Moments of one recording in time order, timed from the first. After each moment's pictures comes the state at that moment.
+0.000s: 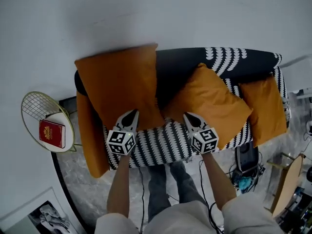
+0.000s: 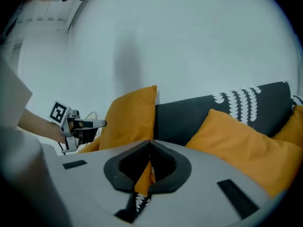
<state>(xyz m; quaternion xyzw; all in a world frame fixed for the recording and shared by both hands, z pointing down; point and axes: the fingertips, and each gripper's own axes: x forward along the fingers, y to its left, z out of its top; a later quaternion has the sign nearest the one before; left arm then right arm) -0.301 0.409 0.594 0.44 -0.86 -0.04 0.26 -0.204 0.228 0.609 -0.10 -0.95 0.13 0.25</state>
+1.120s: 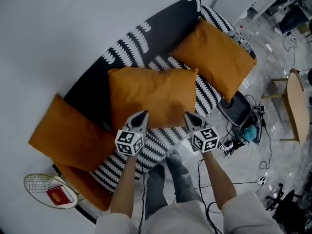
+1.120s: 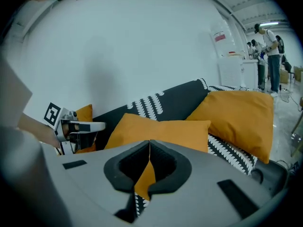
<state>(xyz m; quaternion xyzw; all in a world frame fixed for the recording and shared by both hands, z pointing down) -0.111 0.081 0.630 0.70 -0.65 0.02 0.29 0.036 0.000 0.642 0.20 -0.93 0.21 0.22</state>
